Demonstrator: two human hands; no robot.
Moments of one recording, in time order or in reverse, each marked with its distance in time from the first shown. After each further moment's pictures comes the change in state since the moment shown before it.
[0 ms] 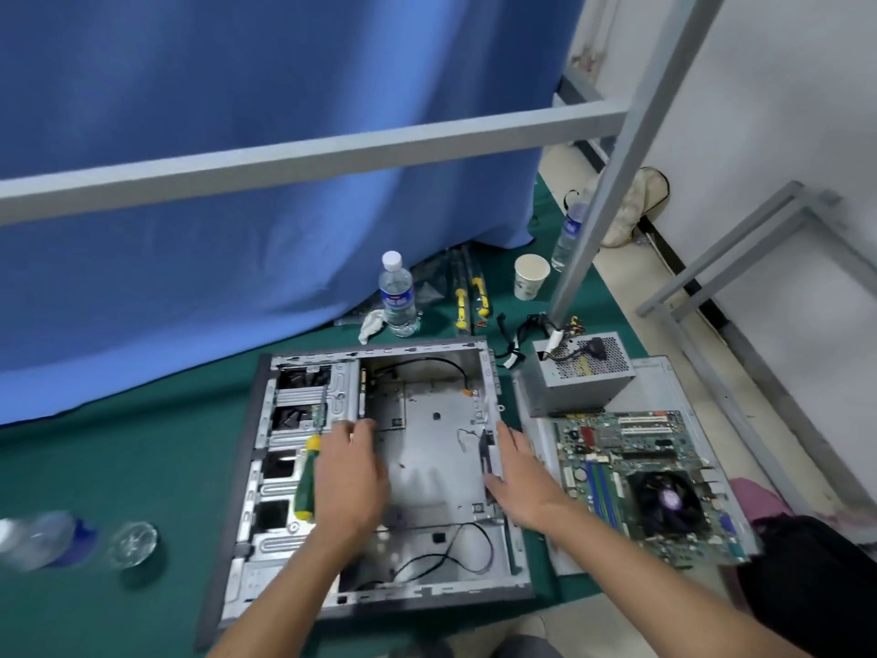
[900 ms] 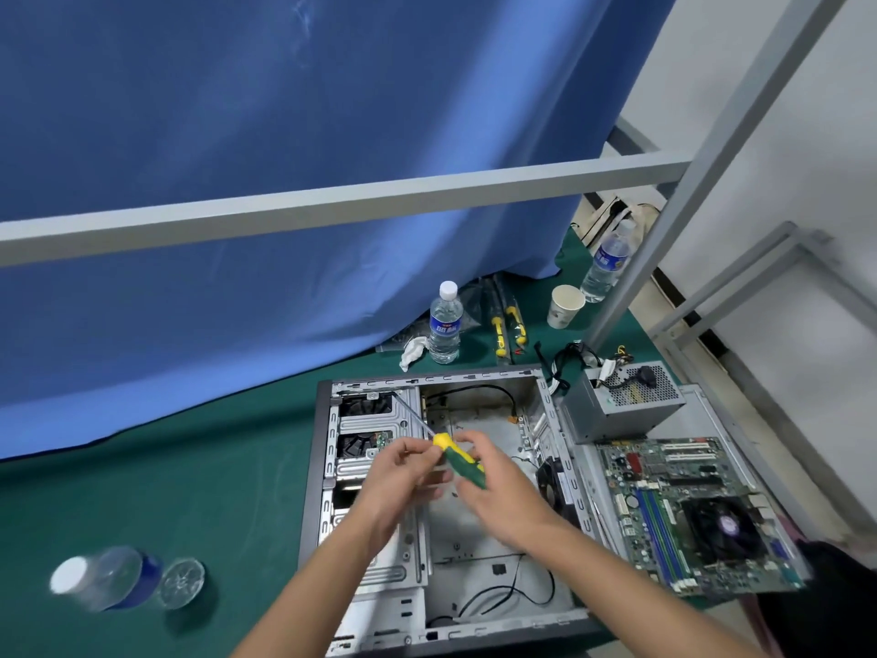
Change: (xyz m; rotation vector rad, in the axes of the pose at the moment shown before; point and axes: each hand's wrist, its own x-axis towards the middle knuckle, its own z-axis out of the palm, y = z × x) left_hand 0.031 -0.051 -0.043 -1.405 -0.477 -0.385; right_hand 0.001 -0.131 0.047 0.262 0.132 -0.224
